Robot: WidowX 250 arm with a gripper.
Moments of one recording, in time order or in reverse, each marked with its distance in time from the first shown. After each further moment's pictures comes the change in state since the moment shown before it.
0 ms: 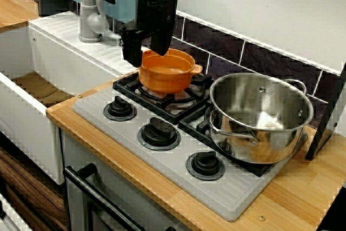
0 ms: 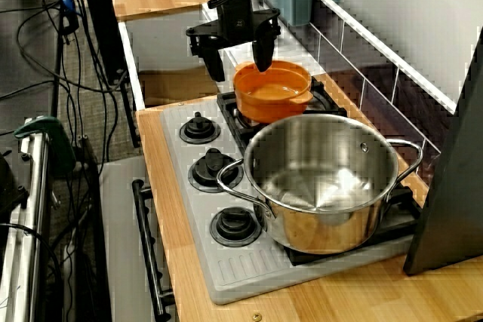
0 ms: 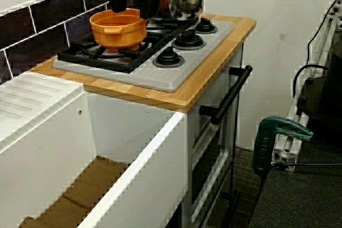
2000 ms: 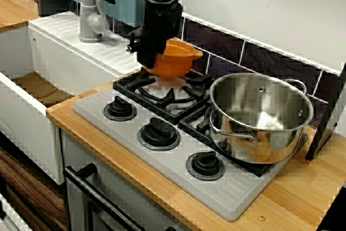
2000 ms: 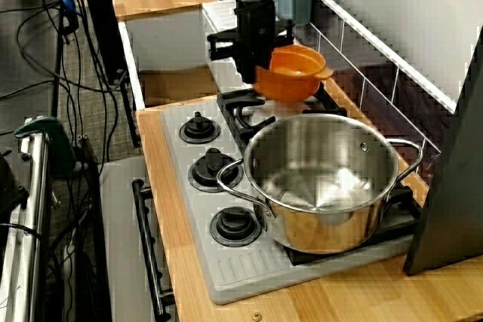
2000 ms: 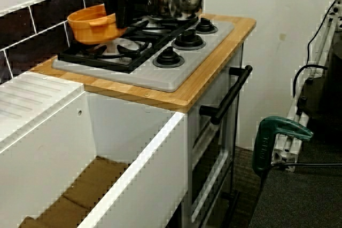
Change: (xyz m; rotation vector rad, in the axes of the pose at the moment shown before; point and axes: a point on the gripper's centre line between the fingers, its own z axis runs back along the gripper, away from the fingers) arm -0.008 0.017 -0.019 -0.096 -0.012 0.052
